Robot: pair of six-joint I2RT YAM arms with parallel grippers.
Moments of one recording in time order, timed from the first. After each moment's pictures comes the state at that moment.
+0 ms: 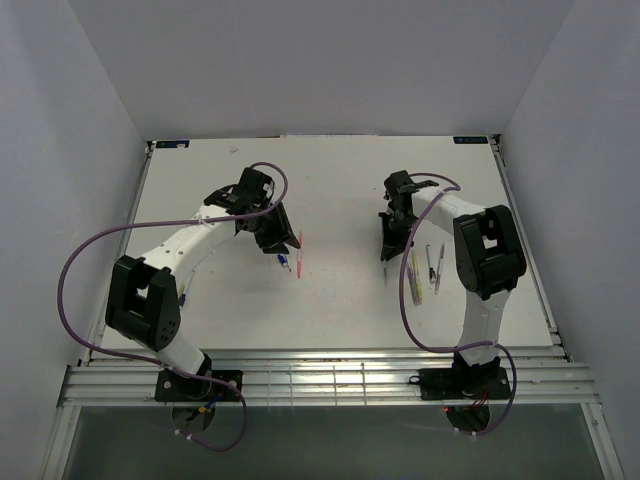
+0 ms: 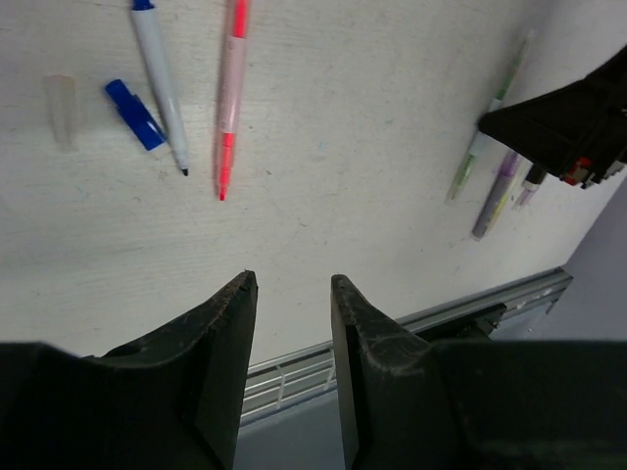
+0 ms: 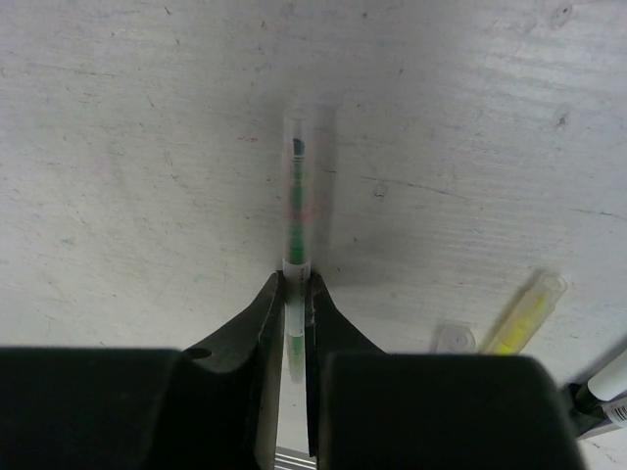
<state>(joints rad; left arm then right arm) -0.43 1.60 1.24 -0.73 0.26 -0.74 0.36 1.97 1.36 -0.78 -0.17 0.33</state>
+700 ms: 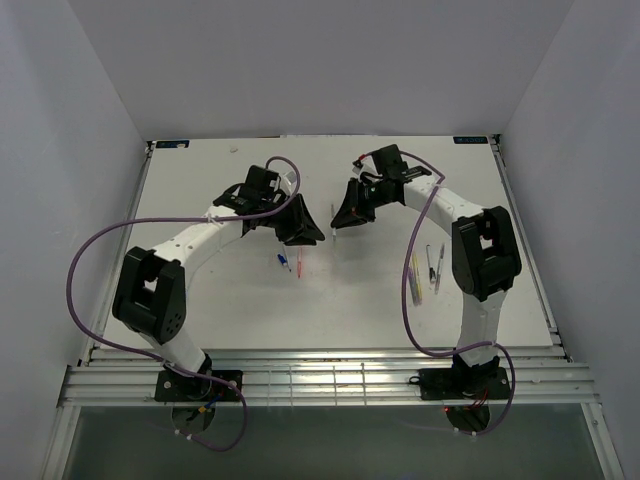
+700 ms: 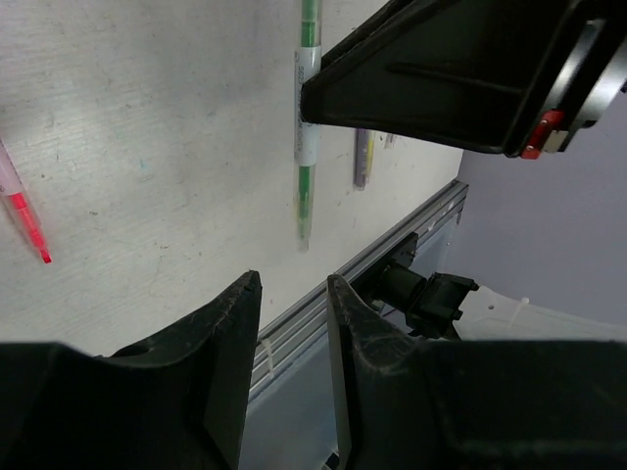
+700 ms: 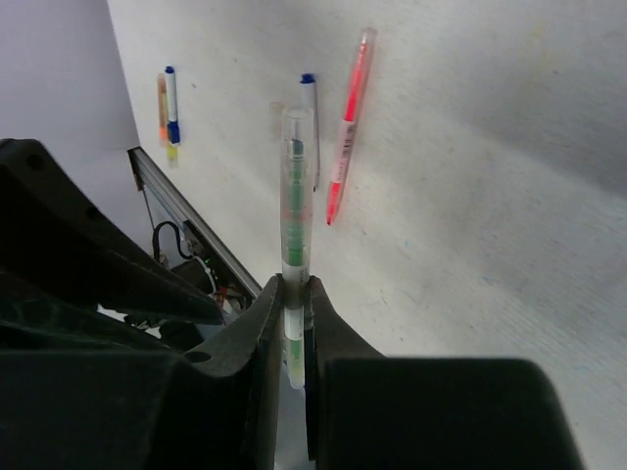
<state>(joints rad) -0.45 1.64 1.22 -0.43 0.58 -0.75 0.41 1.97 1.53 -0.55 -0.74 0.52</state>
